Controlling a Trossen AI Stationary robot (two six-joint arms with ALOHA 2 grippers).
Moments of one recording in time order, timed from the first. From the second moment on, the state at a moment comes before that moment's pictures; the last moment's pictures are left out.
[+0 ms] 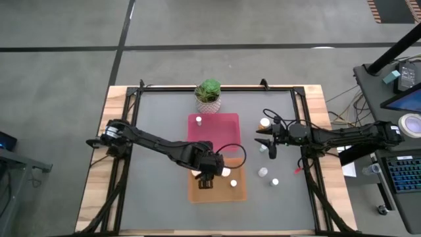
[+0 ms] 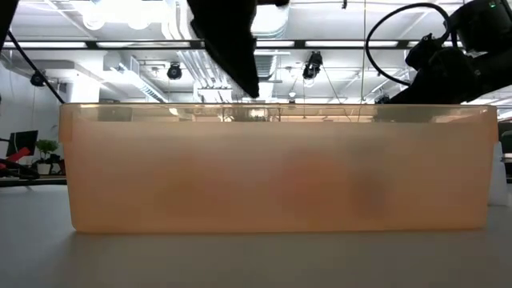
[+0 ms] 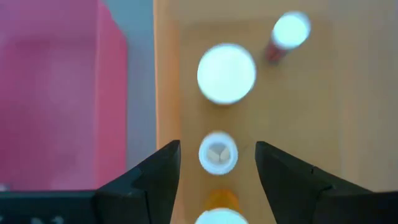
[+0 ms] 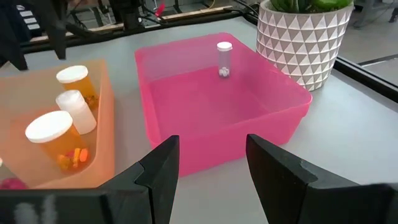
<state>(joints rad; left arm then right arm) -0.28 1.88 1.63 -0.86 -0.19 -0.24 -0.06 0.67 0.11 0.25 0.13 0.13</state>
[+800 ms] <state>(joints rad) -0.25 1.52 1.23 -0.40 -0.32 0.24 -0.04 0.67 0.12 0.37 0.23 0.15</state>
